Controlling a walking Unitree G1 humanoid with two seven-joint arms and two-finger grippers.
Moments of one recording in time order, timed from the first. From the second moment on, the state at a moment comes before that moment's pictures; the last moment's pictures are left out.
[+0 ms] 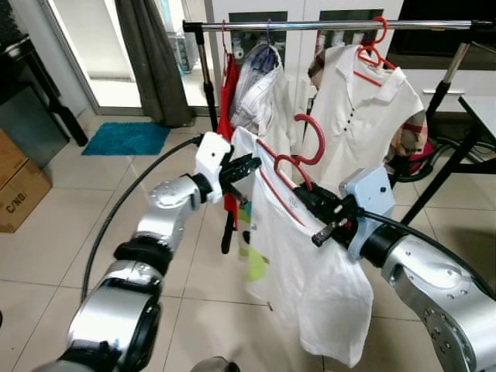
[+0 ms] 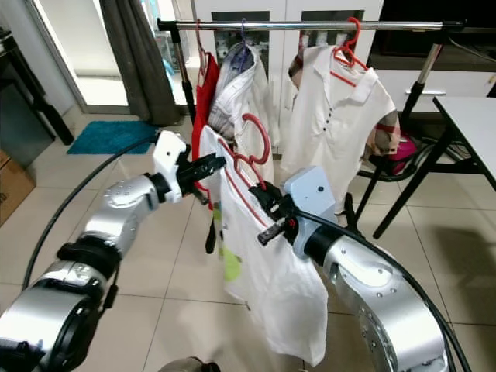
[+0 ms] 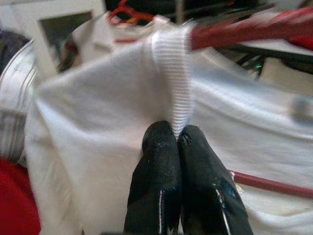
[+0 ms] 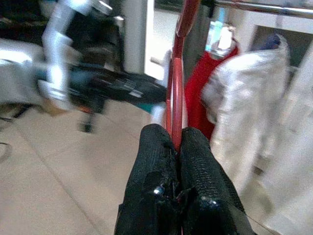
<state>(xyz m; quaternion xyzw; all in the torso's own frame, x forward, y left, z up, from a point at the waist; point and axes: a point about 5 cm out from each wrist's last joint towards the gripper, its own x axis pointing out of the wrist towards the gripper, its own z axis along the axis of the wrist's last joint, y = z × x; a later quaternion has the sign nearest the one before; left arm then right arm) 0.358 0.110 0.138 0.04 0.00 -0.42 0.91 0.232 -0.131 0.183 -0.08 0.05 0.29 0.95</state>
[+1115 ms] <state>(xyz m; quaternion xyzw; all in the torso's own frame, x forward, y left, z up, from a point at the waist) 0.387 0.196 0.165 0.05 0.05 -0.18 0.98 0.202 -0.132 0.176 -0.02 0.04 0.46 0.89</state>
